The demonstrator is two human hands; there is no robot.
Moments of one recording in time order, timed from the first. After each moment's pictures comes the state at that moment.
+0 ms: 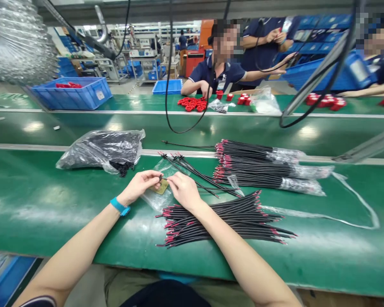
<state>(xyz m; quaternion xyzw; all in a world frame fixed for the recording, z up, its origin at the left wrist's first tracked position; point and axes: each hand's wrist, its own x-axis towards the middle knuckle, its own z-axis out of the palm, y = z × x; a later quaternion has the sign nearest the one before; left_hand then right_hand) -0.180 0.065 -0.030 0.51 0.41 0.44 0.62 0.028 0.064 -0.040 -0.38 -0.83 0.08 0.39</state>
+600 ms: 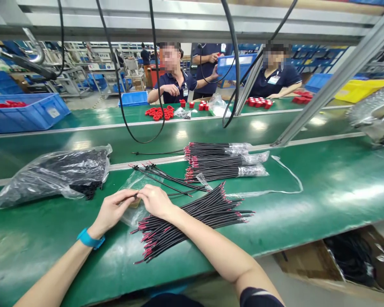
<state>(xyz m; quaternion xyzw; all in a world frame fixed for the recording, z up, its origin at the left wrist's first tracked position) -0.167 0.047 -0.036 0.75 0.41 0.43 0.30 0.027 0.056 -0.042 -0.40 -0.83 0.16 0.35</state>
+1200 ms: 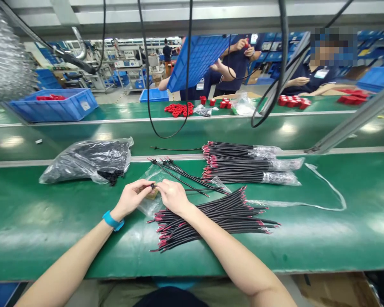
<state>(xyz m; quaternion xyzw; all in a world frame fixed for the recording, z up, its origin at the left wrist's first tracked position) -0.166 0.049 -0.037 0.64 0.44 0.45 0.45 0.026 0.057 -0.044 -0.39 -0.84 0.05 0.36</state>
